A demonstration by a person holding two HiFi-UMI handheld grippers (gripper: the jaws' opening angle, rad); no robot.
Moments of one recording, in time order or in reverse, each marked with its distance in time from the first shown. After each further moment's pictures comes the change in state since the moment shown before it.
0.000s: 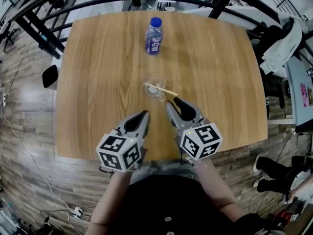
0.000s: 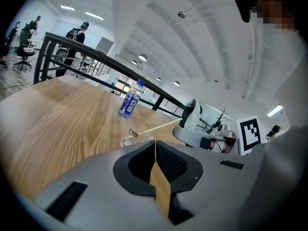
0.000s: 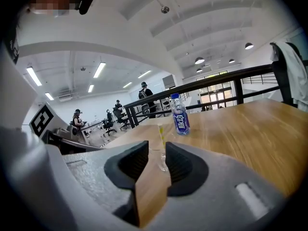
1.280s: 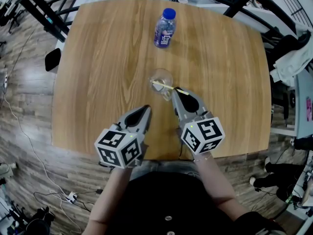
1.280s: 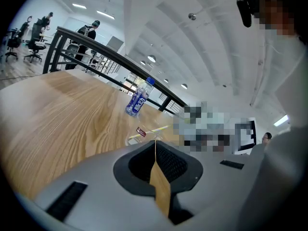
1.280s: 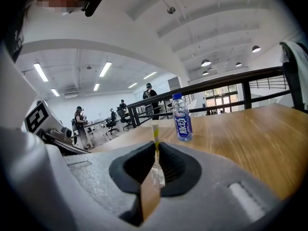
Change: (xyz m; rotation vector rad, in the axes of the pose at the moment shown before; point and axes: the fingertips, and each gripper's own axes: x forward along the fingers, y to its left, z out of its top) left arm 0.017 0.023 -0.004 -0.096 -0.013 0.057; right arm 0.042 -0.017 0.007 -0.057 -0.019 0.050
